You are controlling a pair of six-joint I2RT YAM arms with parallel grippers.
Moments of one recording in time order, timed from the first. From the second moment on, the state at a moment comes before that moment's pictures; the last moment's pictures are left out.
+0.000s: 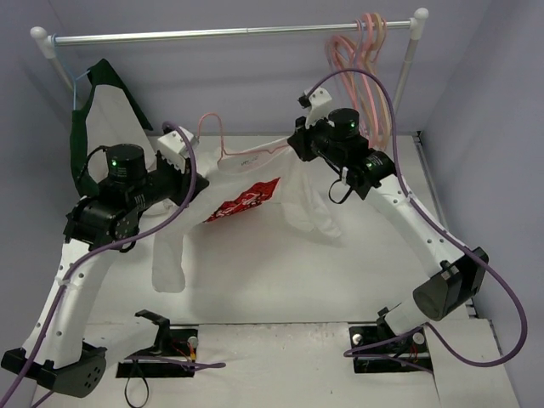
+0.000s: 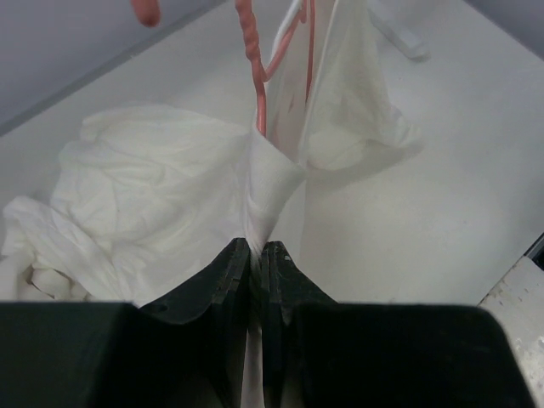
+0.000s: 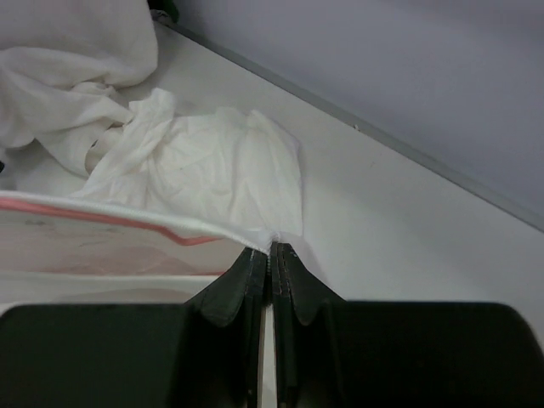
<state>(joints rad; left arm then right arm) -0.34 1.05 1.45 -0.81 0.37 0.10 0.51 1.52 1.52 -0.30 -0.13 0.02</state>
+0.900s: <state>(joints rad) -0.37 0.93 1.00 -0.27 0.57 -0.17 0.66 1.42 1.42 -0.29 -0.37 -0.06</state>
